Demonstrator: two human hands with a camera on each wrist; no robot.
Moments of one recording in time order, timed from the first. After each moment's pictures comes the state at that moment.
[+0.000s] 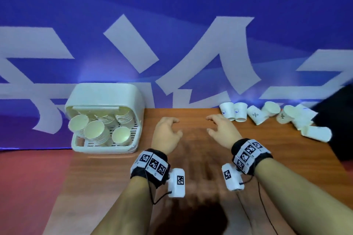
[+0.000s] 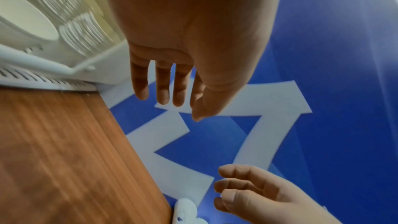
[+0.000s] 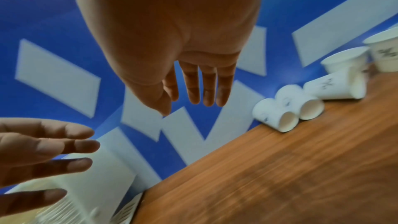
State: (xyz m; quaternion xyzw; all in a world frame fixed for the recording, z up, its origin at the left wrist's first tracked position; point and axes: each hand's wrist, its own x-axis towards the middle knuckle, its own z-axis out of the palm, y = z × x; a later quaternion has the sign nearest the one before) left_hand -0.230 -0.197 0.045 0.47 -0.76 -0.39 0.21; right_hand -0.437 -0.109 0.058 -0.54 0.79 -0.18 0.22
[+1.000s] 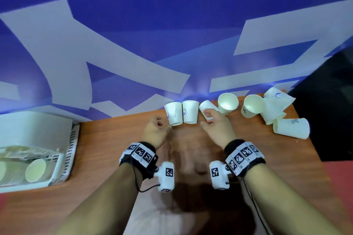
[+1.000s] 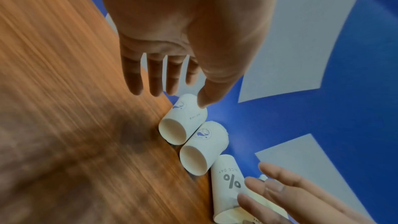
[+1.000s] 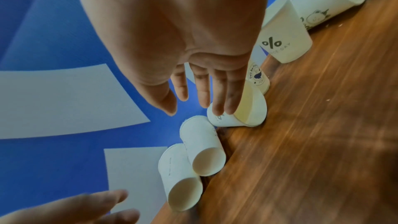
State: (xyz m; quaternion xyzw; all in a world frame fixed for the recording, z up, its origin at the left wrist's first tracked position) left_hand -0.529 -0.196 -0.051 0.61 -0.66 -0.44 0.06; right_hand -0.718 -0.076 -0.048 -0.34 0.80 -0.36 0.35
